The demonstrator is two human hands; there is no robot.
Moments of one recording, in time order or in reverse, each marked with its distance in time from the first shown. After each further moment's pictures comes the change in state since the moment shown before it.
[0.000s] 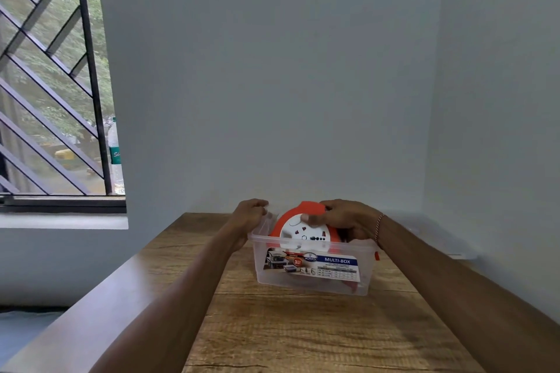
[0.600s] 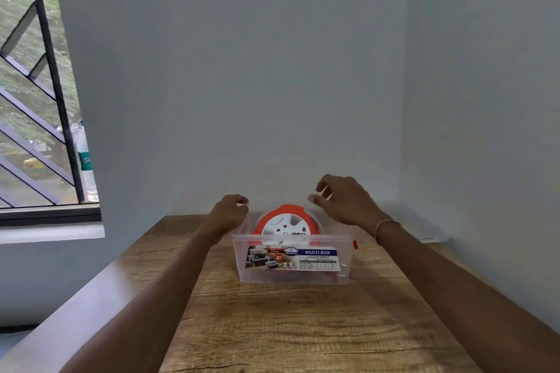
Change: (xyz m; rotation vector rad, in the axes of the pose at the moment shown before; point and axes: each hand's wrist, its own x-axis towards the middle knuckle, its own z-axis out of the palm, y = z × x) left_hand 0.008 0.005 -0.002 0.420 0.029 0.130; right_hand -0.025 0.026 -0.023 -0.523 0.702 -0.397
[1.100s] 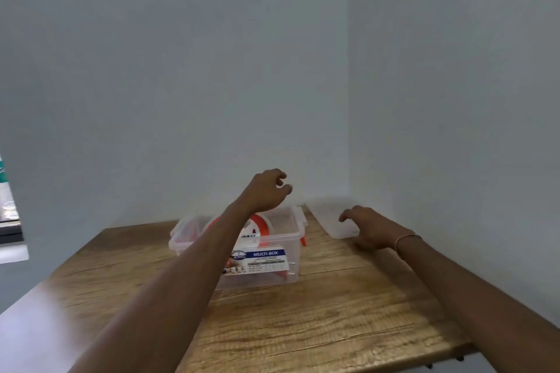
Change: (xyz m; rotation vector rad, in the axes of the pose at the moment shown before) left_hand 0.005 0.141 0.089 0.139 -0.129 0.491; right_hand -0.062 0.164 -0.034 -0.283 -0.415 0.150
